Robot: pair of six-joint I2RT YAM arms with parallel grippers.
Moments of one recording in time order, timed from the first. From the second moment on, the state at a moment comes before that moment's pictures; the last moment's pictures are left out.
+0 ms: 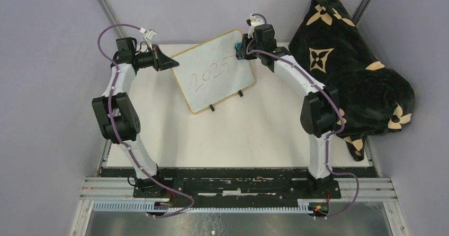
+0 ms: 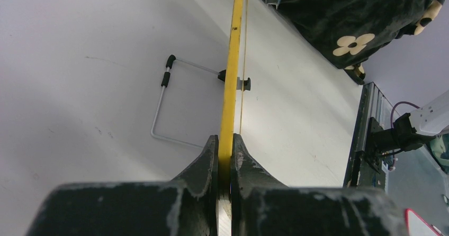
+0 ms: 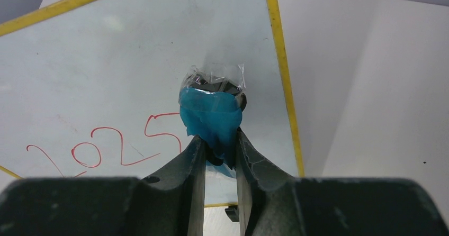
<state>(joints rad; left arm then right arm) 0.22 1.92 1.60 -0.39 1.22 0.14 0.42 2.08 1.90 -0.29 -0.10 0.24</state>
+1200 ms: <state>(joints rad) 0.22 1.92 1.60 -0.41 1.22 0.14 0.58 2.19 2.00 -0.32 -0.11 0.24</state>
